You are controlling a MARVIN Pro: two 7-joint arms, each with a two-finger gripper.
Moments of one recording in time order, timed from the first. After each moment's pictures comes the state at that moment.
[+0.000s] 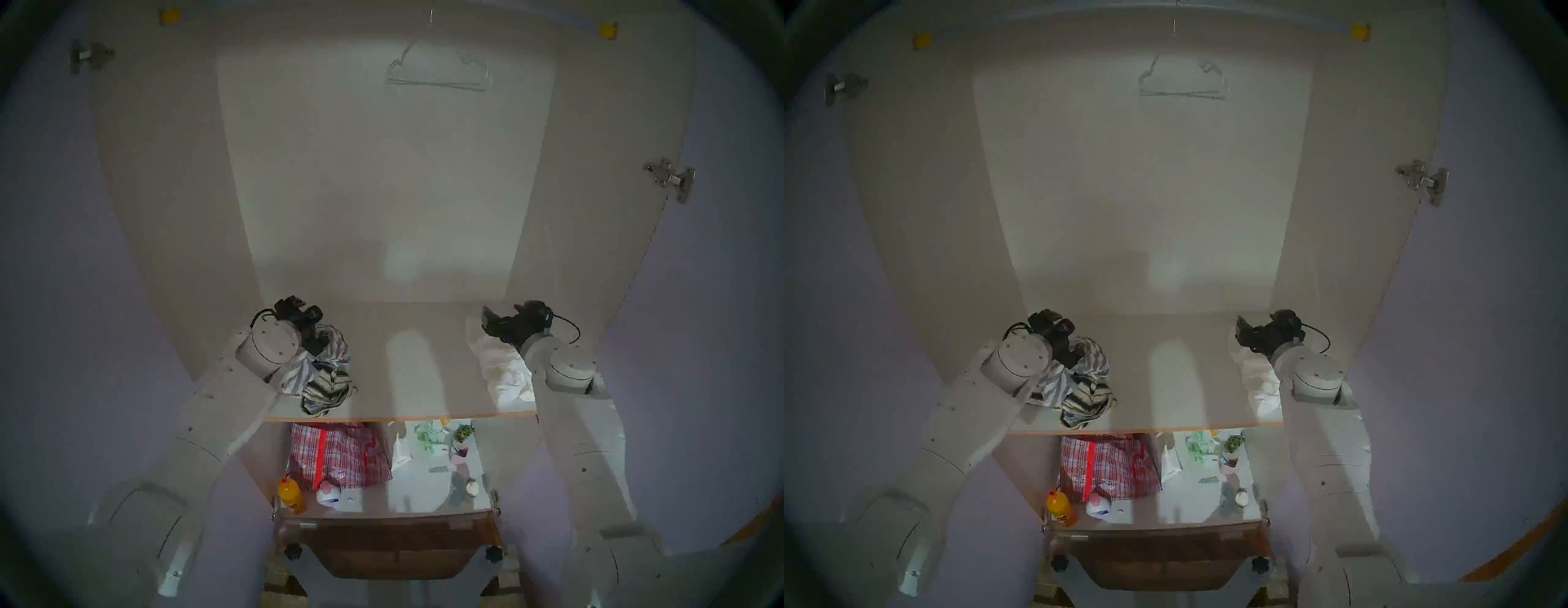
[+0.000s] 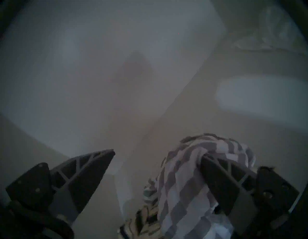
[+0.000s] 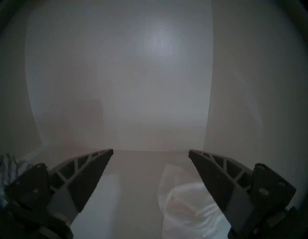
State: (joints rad) left arm 1.07 -1.18 -1.25 -1.23 0.51 0.24 -0.41; right arm -1.24 -1.47 1.70 -1.31 0.04 0.17 0.30
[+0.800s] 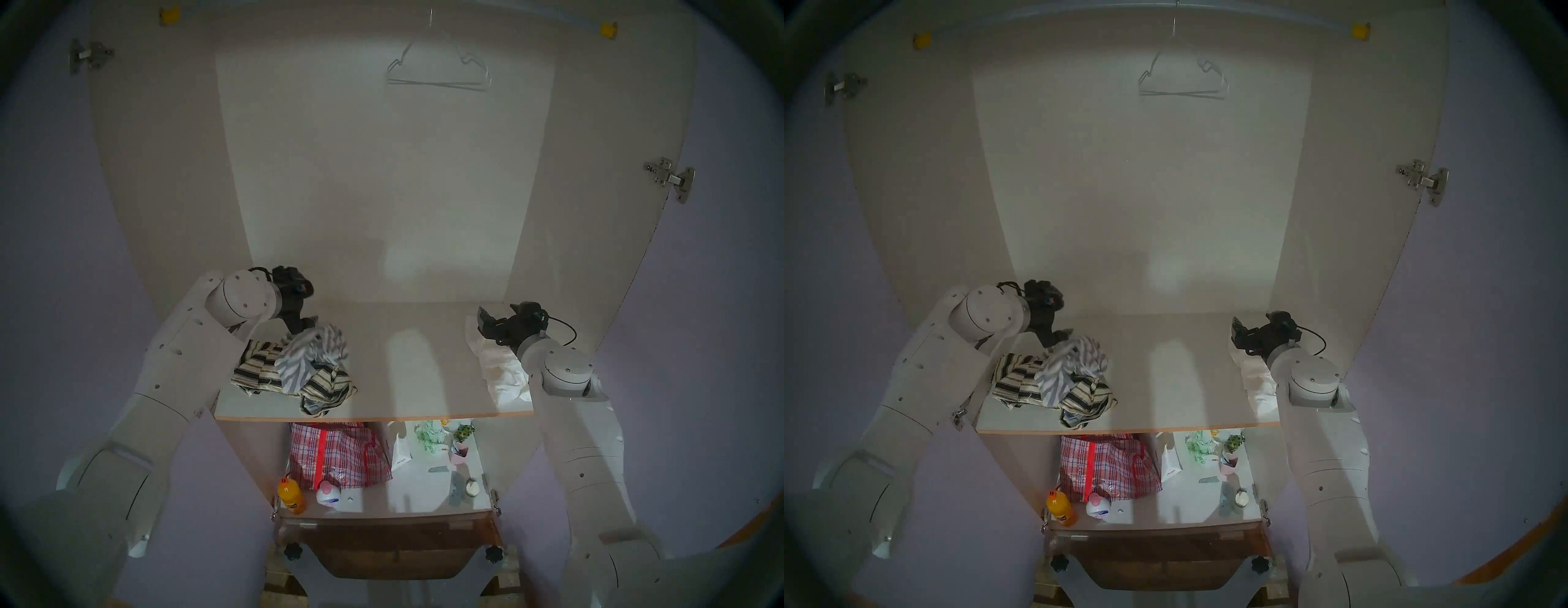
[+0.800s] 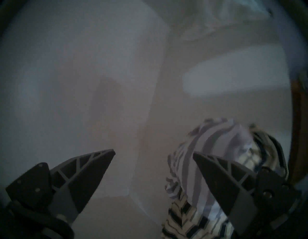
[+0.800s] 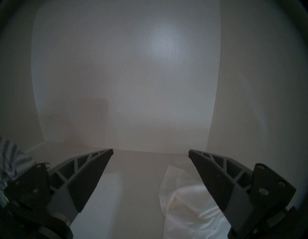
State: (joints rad) left arm 0.92 -1.04 -1.18 -1.27 0.63 0.08 -0.83; right arm -1.26 -1.47 1.68 -1.33 0.02 0.14 0.30
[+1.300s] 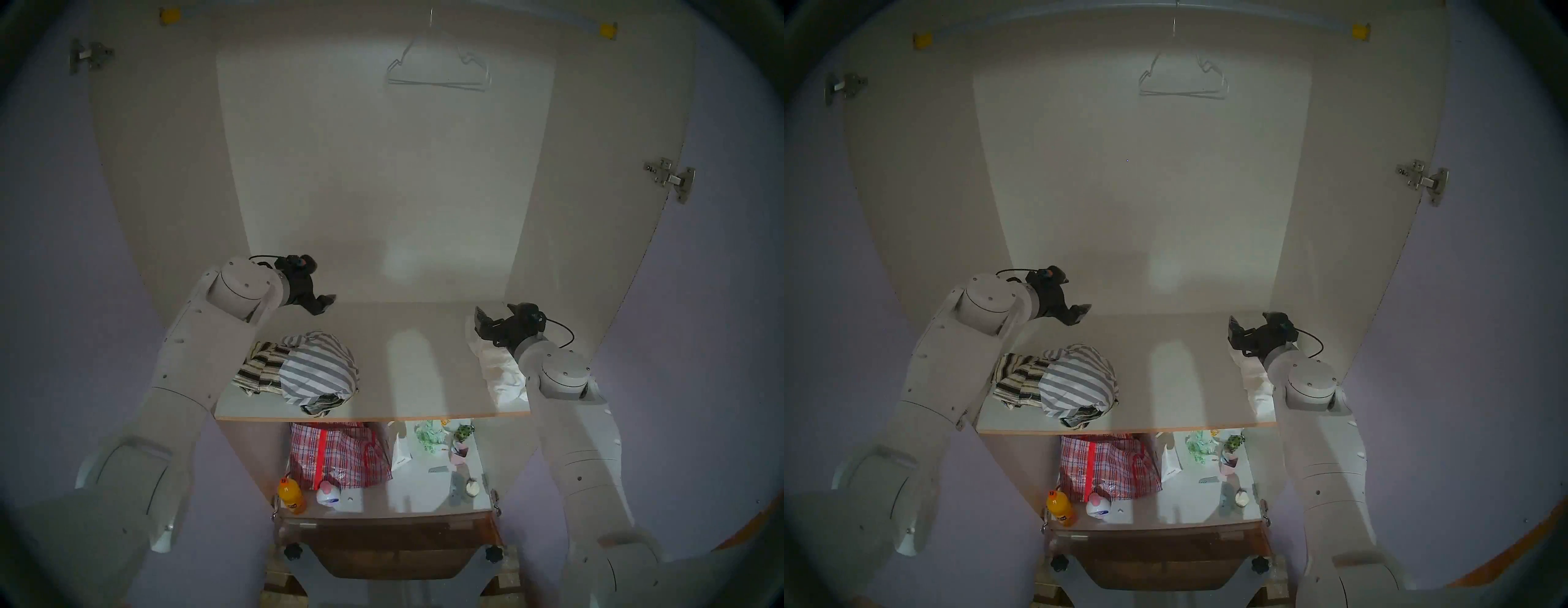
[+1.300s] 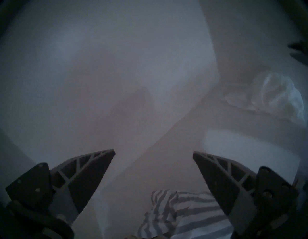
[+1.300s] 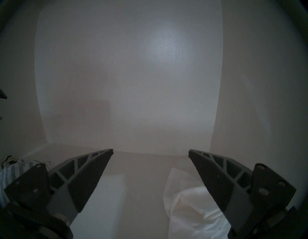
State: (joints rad) left arm 0.92 -1.29 -1.43 -1.19 0.18 0.43 -0.51; right arm -1.28 -1.48 1.68 -1.34 0.03 0.03 0.30
